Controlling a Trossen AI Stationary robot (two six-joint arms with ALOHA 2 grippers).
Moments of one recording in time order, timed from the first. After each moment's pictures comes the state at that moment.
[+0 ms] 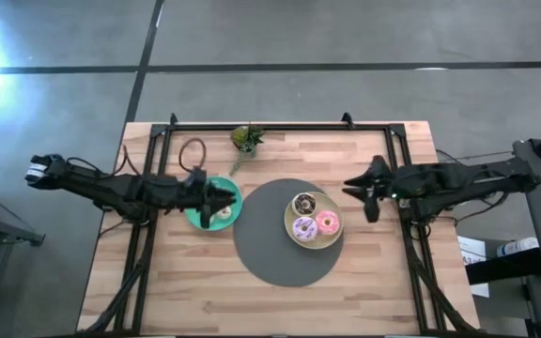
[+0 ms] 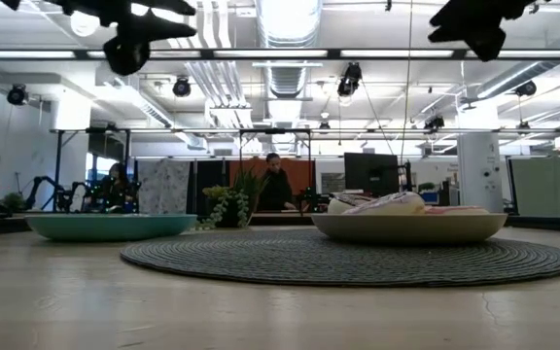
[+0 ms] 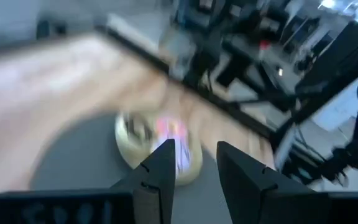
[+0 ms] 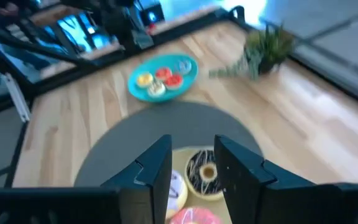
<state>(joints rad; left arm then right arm) -0.19 0.84 0.63 -0.03 -0.30 -0.63 0.17 0.73 0.76 -0.51 0.33 0.49</state>
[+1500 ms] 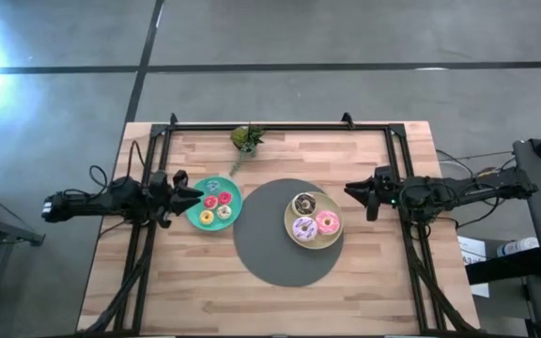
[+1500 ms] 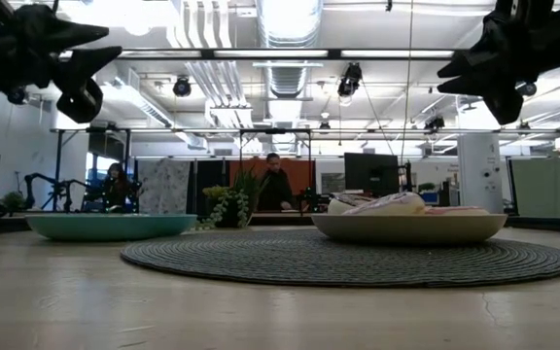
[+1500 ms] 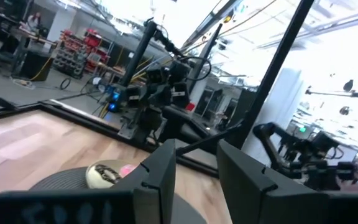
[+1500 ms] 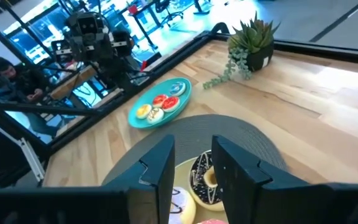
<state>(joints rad) 0.00 0.01 0.01 0.22 0.04 -0.45 0.16 0.43 0.30 -0.12 0.42 0.66</state>
